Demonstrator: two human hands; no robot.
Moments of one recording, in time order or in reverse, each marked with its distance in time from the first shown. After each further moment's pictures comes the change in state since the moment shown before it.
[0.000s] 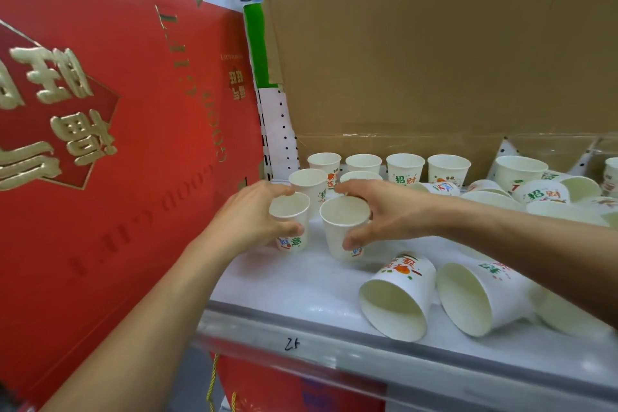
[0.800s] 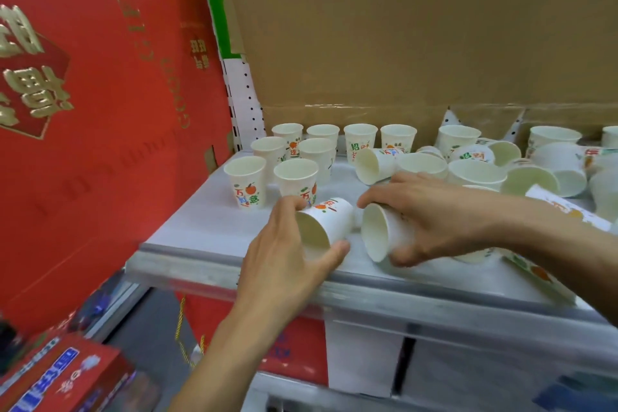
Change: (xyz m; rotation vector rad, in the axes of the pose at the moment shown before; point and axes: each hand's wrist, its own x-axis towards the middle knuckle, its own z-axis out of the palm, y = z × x) left_hand -0.124 0.118 0.070 -0.255 0.232 -0.016; right_hand -0.137 0.019 -0.020 -0.393 -0.061 -0.045
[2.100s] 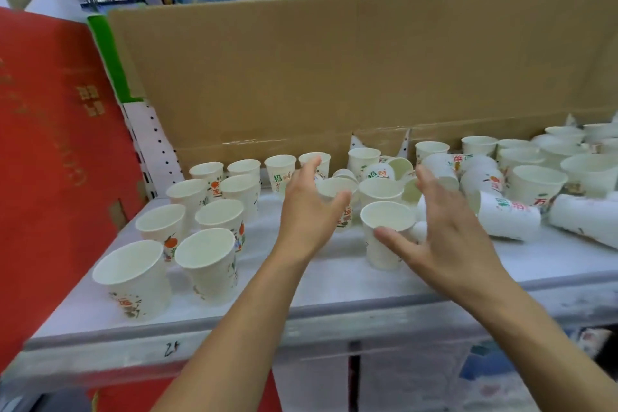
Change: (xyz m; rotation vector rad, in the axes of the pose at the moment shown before) left_hand 0.090 0.088 0.070 -0.458 -0.150 0.201; right_hand -0.082 0.006 0.036 0.192 0.732 0.687
